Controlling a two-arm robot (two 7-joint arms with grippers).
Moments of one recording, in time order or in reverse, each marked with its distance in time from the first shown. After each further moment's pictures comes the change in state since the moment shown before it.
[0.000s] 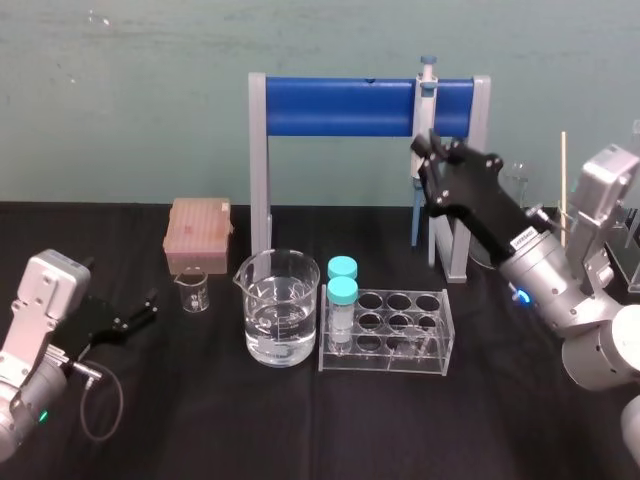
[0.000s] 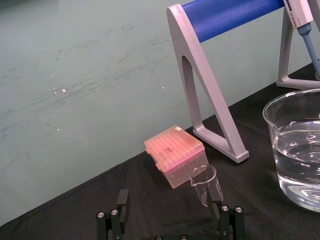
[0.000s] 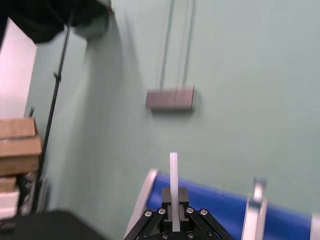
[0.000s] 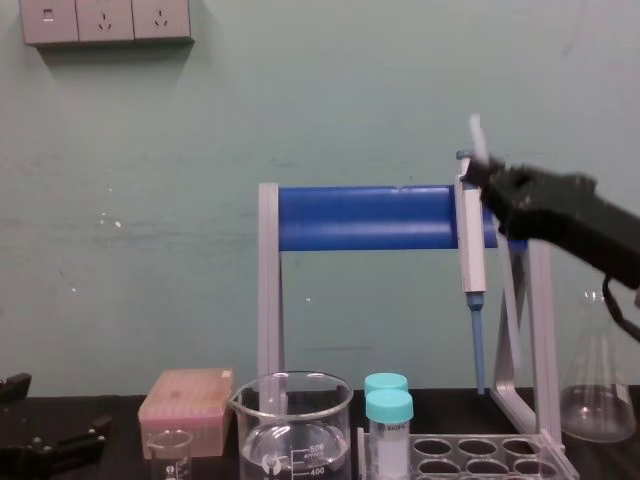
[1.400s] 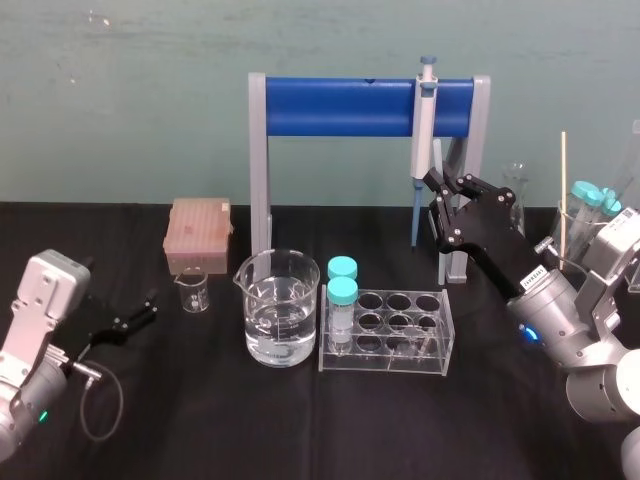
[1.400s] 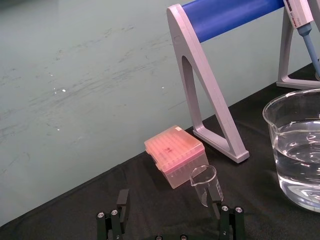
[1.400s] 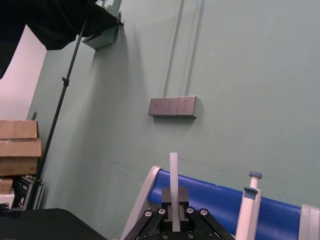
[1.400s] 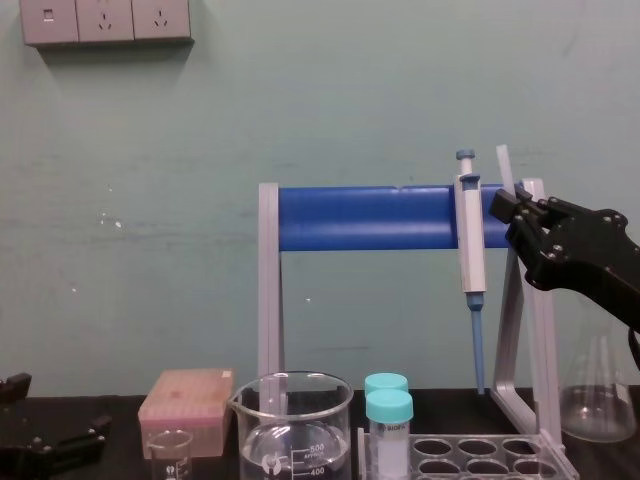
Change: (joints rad) left arm 0.000 0.000 0.000 0.000 0.000 0.000 0.000; right arm -0.034 -0.023 0.040 0.103 0.001 -0.187 0.095
